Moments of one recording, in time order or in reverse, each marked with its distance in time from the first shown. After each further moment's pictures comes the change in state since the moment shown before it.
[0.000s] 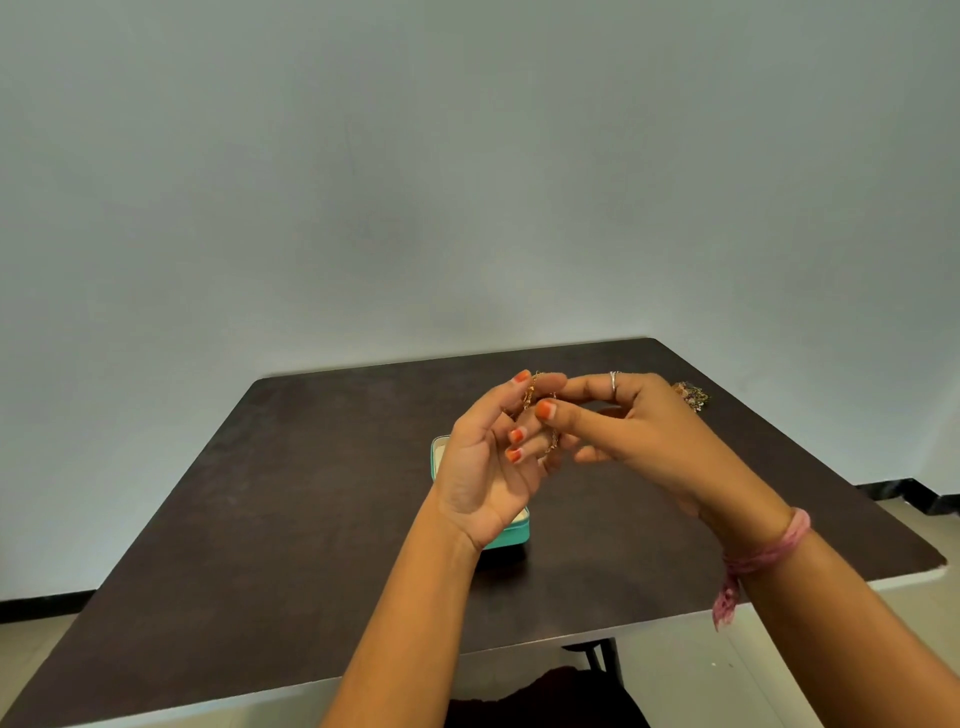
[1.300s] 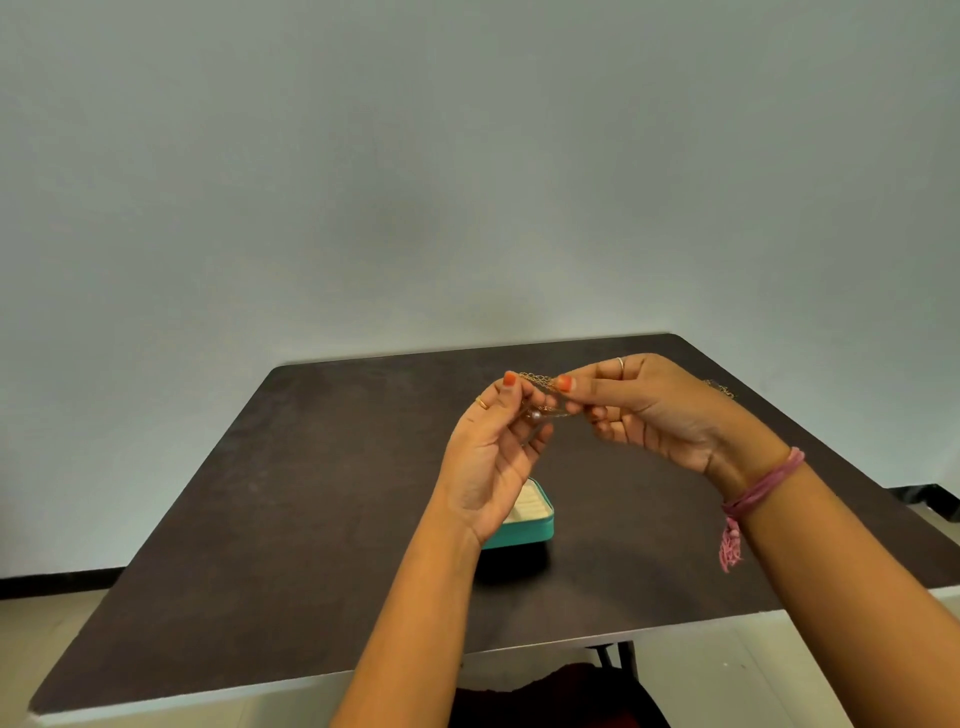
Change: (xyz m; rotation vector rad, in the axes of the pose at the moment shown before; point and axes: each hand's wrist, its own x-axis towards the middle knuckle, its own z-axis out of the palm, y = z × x) left_hand 0.002 0.006 -0.025 0.107 0.176 0.195; right_hand 0.039 0.000 -0.002 0.302 -0.128 0.304
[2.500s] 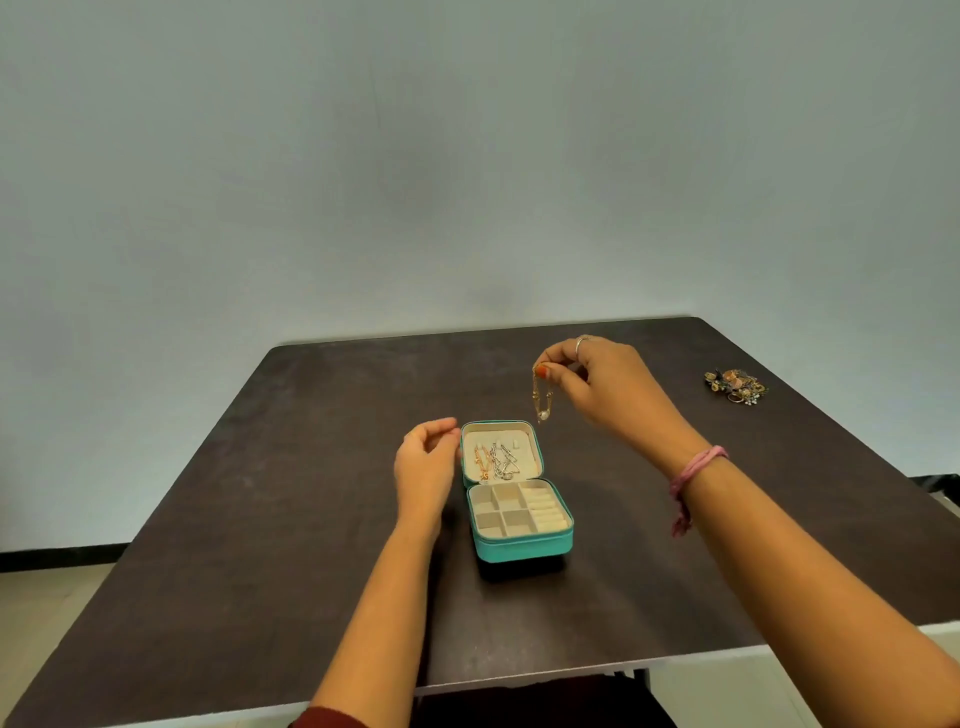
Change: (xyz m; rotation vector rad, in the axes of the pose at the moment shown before) left_hand 0.053 -0.025 -0.124 0.744 0.673 0.008; right_hand 0.096 0.040 0.003 -1.002 0.330 -0.397
